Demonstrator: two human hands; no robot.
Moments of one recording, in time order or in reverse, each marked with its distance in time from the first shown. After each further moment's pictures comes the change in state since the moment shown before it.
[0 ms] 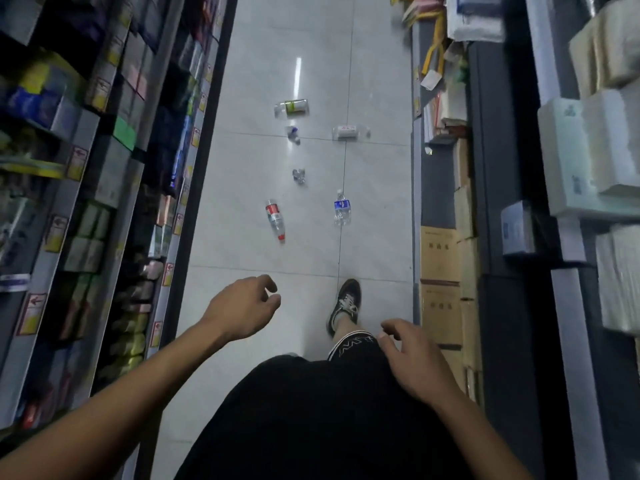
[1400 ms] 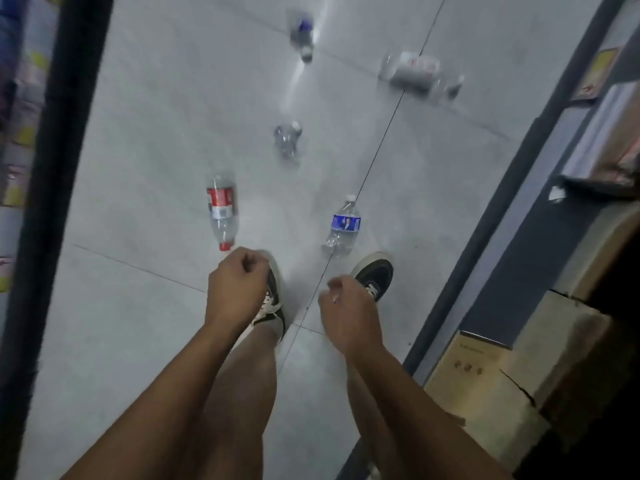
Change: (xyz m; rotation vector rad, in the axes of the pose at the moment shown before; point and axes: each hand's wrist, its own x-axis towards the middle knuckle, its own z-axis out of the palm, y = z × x) left_hand 0.648 0.016 0.088 -0.802 0.202 -0.709; right_hand 0.713 0.020 0.112 -0.018 -0.344 0.223
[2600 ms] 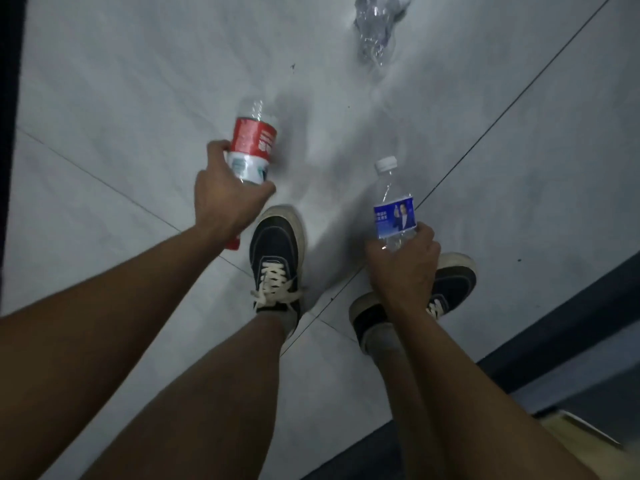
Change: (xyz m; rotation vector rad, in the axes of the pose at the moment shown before) left_hand 0.244 -0.148 0.082 0.089 0.222 -0.061; right_hand 0.215 0.083 0.125 -0.064 0.199 0.076
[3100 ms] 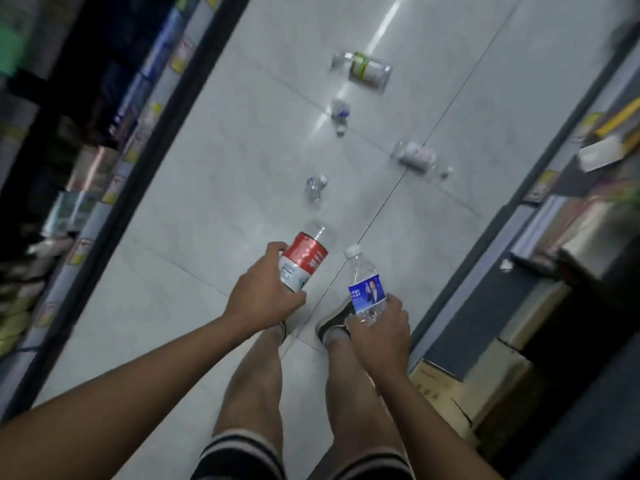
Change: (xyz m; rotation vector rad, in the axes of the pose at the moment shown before) left_hand -0.297 0.192 -0.280 0.081 -0.334 0.334; right_hand -0.281 -0.117 -0.308 -0.014 0.042 -0.023
